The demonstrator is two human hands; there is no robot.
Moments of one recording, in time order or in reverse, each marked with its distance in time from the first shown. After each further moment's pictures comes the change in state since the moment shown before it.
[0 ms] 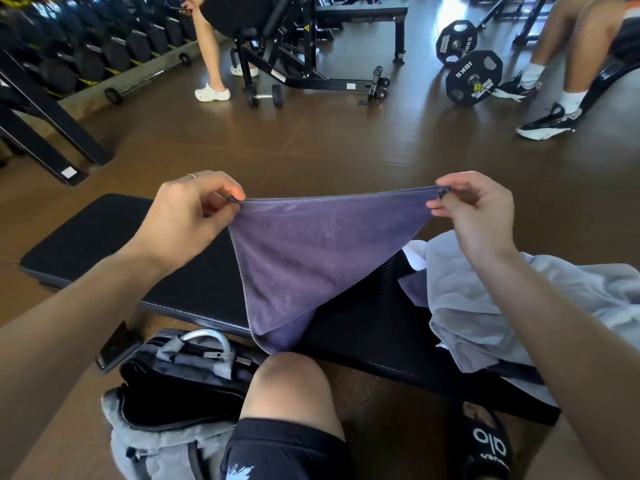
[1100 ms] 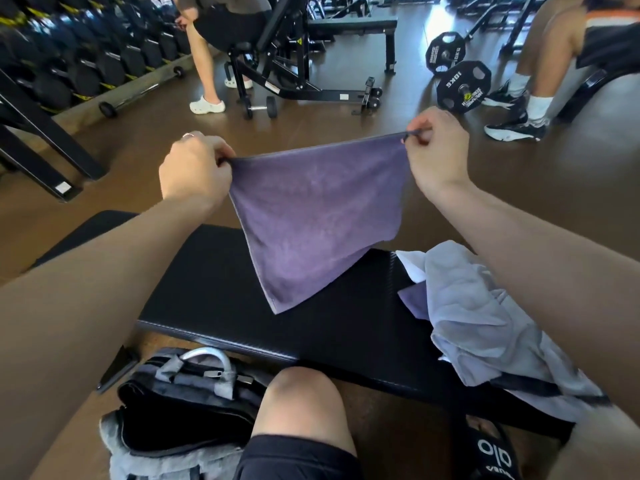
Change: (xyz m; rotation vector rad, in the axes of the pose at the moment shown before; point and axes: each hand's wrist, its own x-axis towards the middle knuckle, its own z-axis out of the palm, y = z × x) left_hand 0.091 -0.018 0.011 0.317 0.209 -0.287; right_hand 0.093 -0.037 0.058 -0.349 0.037 -0.301
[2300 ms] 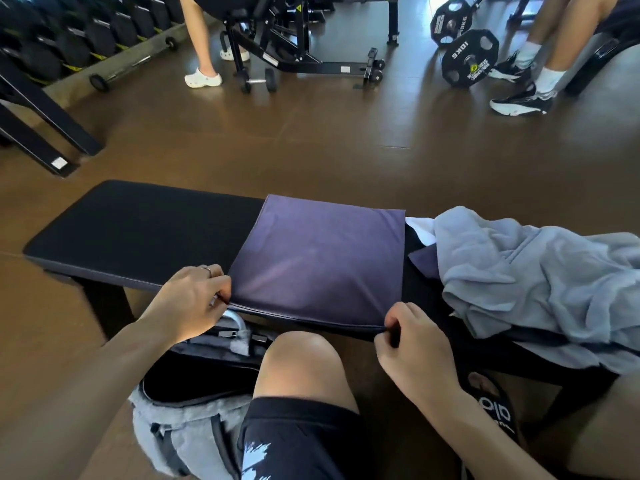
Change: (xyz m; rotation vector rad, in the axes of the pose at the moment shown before) left_hand -0.184 -0.139 0.035 0.125 -0.497 0.443; right_hand -0.313 -0.012 -0.022 -0.367 -0.477 0.201
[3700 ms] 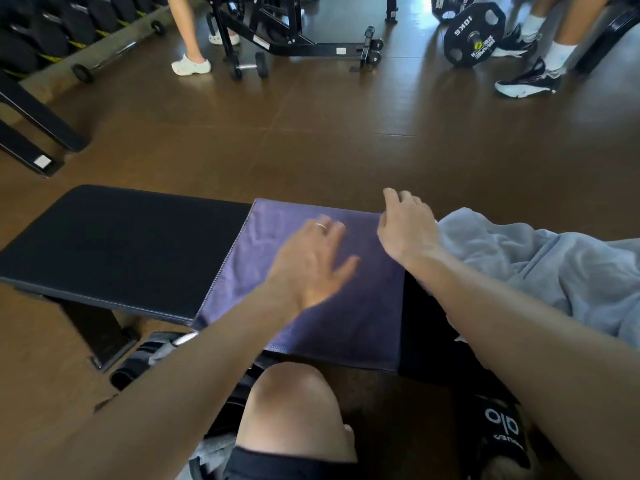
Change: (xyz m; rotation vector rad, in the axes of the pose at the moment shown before) left_hand 0.150 0.154 0.011 -0.112 -0.013 -0.008; right_hand 0.221 0.012 0.001 -0.387 -0.019 0.014
